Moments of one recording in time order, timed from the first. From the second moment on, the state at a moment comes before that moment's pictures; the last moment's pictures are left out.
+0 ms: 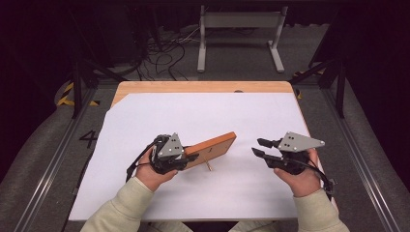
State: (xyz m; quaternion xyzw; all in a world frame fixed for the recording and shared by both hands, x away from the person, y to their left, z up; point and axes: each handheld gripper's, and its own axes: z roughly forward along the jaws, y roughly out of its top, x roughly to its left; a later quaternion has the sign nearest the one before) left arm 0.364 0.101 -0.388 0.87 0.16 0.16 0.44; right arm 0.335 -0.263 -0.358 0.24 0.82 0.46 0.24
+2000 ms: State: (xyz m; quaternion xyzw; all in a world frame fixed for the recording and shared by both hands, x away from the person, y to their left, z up) left arm 0.392 0.139 -0.419 0.88 0.29 0.09 0.38; right arm 0.346 -0.263 -0.380 0.27 0.84 0.42 0.20
